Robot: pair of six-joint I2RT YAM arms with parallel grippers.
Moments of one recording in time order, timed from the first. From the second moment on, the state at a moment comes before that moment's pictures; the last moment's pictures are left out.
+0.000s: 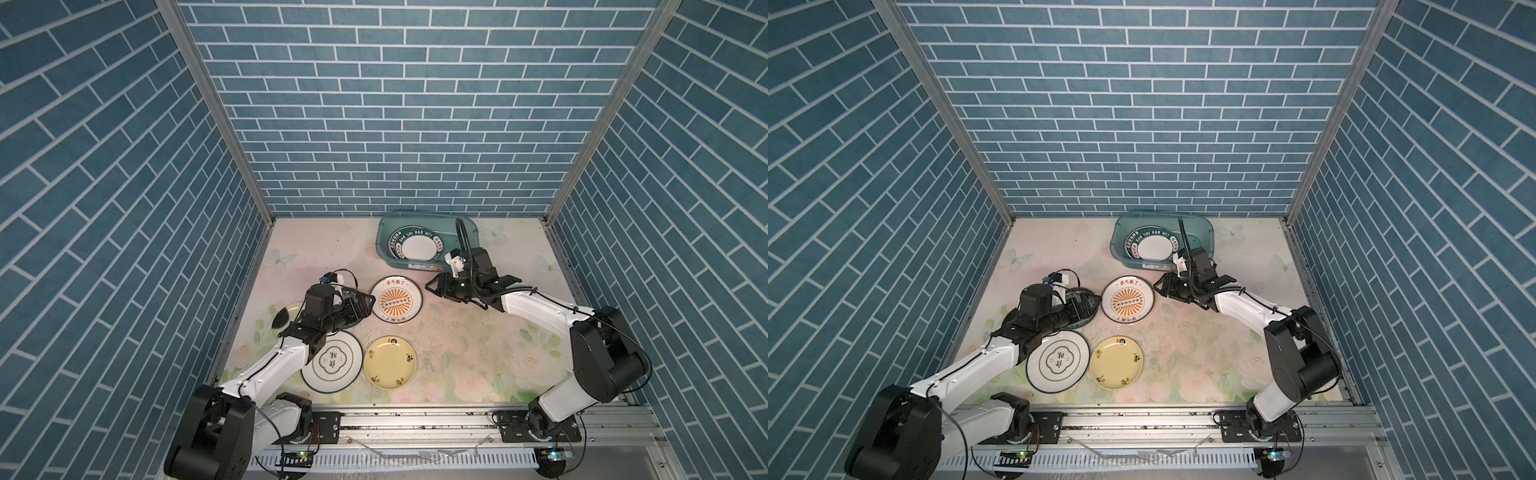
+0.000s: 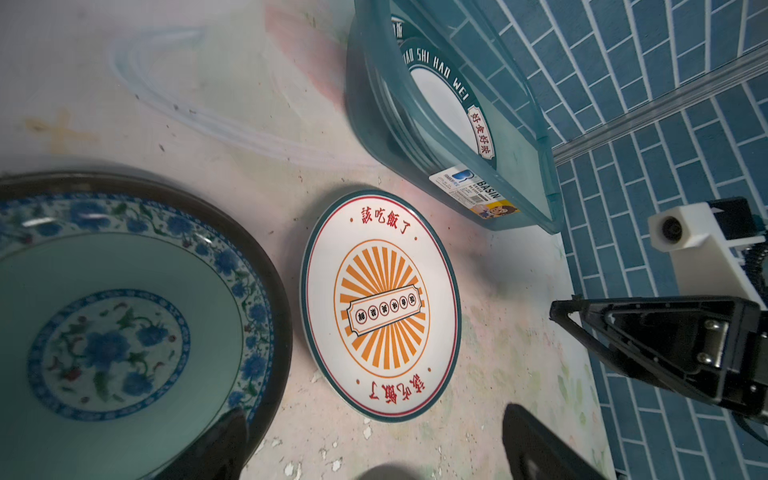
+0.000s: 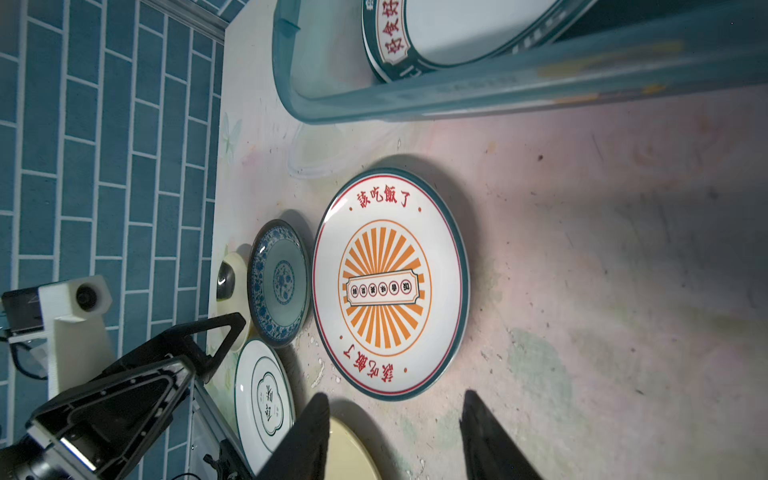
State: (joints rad) left arm -0.30 1.15 0.44 0.12 0.34 -0.72; right arm 0.56 1.58 0.96 -0.15 -0.42 0.69
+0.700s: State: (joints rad) left arm -0.30 1.41 0.35 0.48 0.41 -0.95; right arm 0.57 1.59 0.87 -0.06 -0.42 0.73
